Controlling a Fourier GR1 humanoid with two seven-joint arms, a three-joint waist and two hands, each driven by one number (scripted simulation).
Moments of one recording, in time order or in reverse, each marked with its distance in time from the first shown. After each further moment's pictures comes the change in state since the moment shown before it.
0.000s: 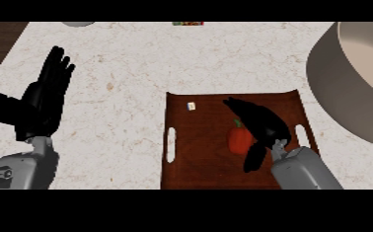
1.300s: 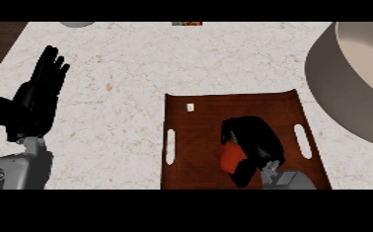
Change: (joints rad) left arm 0.001 -0.013 0.059 -0.011 -0.010 -0.059 0.018; right arm 0.143 0.151 0.002 -0.184 0.210 -0.047 0.058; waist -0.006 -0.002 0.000
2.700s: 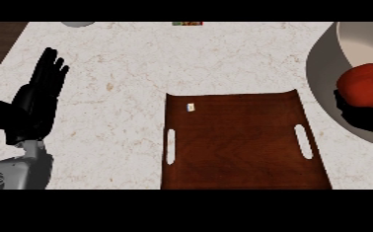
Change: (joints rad) left arm 0.017 -0.017 0.005 -0.028 -0.015 -0.005 0.008; right arm -0.155 -0.123 -0.653 -0.425 -0.108 -0.247 0.112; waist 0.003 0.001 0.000
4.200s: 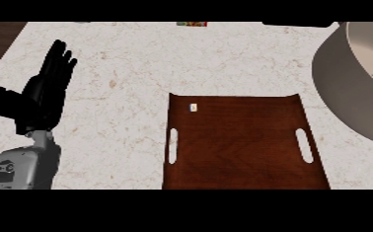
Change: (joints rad) left arm -0.063 -0.017 -0.008 0.043 -0.014 -0.007 -0.003; right arm -0.260 -0.369 -0.282 1.221 0.042 -0.374 -0.561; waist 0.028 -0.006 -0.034
